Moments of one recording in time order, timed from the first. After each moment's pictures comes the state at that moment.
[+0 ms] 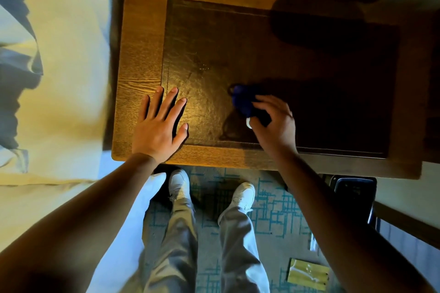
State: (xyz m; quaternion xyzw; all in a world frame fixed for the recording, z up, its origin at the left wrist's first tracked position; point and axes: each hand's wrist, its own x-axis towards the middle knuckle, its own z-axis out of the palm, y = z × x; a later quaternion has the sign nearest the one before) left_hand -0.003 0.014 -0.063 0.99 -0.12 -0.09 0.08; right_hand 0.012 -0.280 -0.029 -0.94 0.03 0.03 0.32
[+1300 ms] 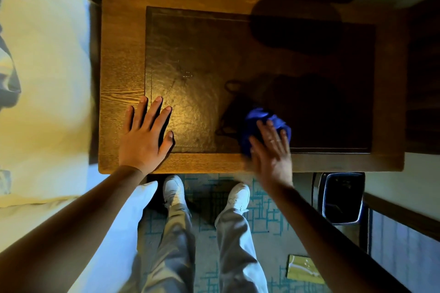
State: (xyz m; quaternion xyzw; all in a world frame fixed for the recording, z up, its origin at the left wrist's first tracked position) left_hand -0.003 0.014 -0.063 0.98 -0.12 -0.09 0.09; right_hand -0.065 -0.319 -0.060 -0.98 -0.06 0.01 0.16
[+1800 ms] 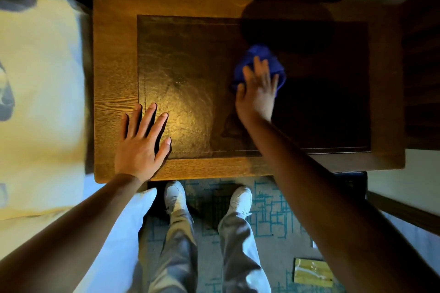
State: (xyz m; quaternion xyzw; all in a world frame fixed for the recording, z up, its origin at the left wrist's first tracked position) left_hand -0.003 0.012 -0.064 0.99 -0.12 -0.08 0.09; right_hand 0.093 -0.280 -0.059 -0.98 0.10 0.01 0.19
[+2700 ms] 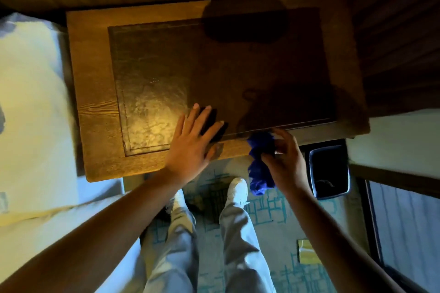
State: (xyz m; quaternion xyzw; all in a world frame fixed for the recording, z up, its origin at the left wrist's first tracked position) left_hand -0.029 -0.126 -0.011 0.93 -0.31 -0.12 0.16; right_hand -0.119 -0.359 0.041 -0.84 0.30 0.07 0.44
